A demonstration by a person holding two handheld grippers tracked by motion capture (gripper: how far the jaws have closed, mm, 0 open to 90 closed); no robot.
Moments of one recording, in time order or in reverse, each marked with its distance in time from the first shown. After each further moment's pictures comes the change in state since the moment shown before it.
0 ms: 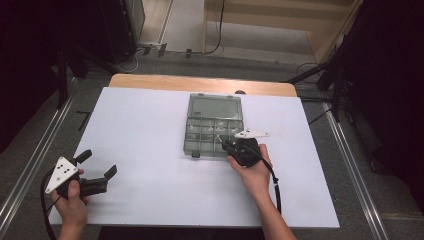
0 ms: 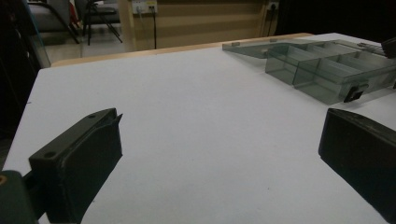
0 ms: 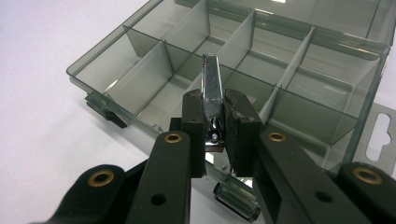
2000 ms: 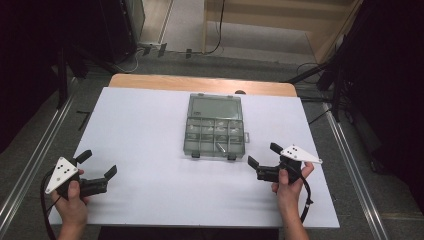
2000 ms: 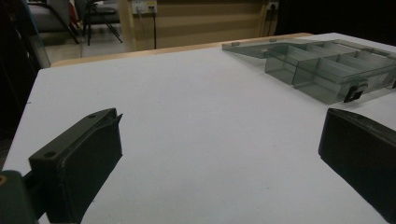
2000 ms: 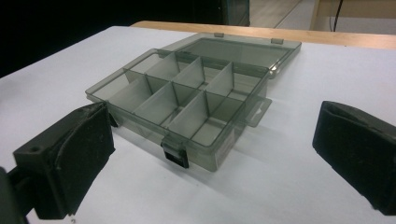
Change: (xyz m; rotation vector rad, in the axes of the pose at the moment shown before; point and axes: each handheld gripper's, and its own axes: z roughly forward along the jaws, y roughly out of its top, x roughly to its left) left arm -0.001 0.000 0.000 -0.001 0.001 -0.001; right arm -0.052 -0.056 -0.084 -0.304 0.037 0.035
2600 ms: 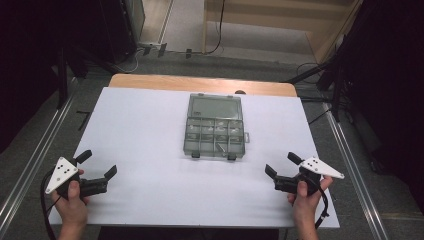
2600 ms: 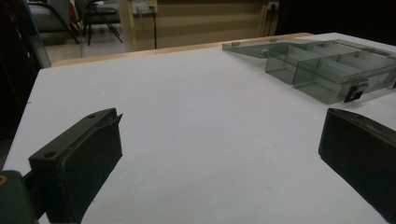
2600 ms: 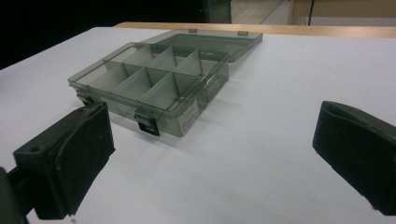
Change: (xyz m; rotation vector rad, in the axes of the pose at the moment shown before) left arm 0.000 0.000 0.000 0.001 0.003 0.001; right arm -0.021 -0.021 -0.044 -0.022 -0.062 0.028
